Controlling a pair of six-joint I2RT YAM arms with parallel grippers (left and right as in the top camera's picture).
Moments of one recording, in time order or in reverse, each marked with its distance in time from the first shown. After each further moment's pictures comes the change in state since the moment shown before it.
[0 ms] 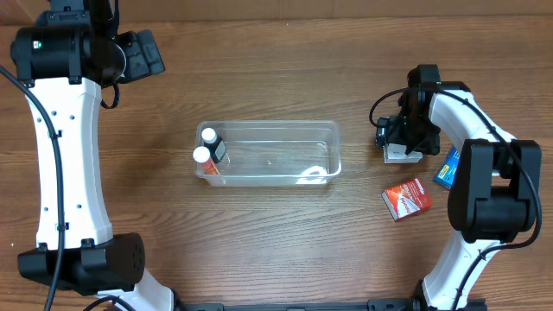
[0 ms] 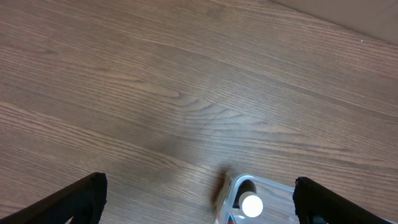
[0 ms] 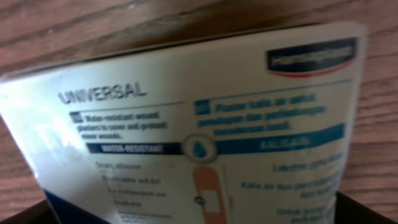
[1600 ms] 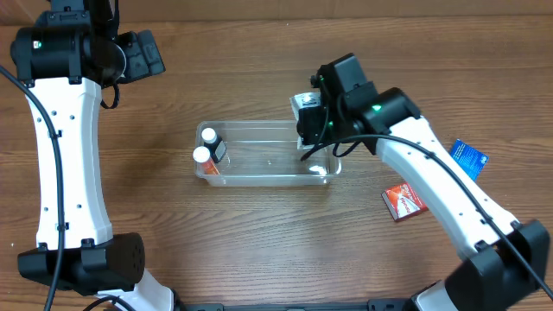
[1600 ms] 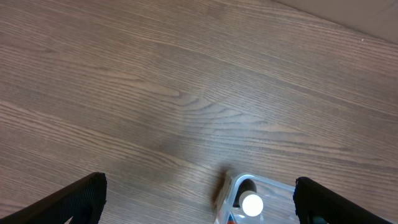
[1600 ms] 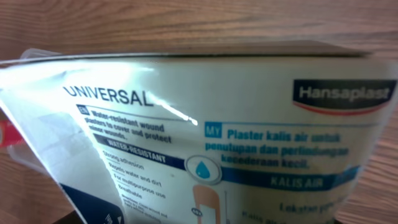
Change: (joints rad) left arm 0.000 0.000 0.000 -0.003 0.000 0.000; right arm 0.520 -0.357 0.081 -0.012 -0.100 0.221
